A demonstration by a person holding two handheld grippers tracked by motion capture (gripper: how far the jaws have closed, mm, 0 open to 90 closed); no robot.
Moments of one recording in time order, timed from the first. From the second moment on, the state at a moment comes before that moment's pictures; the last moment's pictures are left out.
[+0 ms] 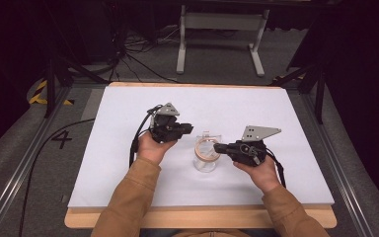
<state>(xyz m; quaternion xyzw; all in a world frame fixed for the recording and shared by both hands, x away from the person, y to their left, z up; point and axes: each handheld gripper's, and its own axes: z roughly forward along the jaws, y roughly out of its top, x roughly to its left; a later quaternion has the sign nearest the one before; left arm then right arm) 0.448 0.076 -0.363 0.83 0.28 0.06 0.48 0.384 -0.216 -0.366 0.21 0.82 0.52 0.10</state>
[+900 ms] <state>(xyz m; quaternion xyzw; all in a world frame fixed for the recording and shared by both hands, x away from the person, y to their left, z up) 0.429 0.127 -0.376 0.81 0.34 0.07 0.46 0.426 -0.221 -0.359 0.23 0.81 0.53 0.11</state>
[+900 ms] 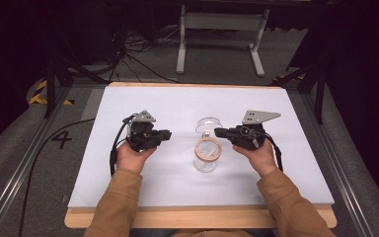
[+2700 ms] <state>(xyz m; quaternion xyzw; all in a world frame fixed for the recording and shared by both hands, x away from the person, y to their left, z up) 0.443 0.116 -0.374 0.83 0.32 0.06 0.46 0.417 -0.246 -0.396 0.29 0.87 0.37 0.11</state>
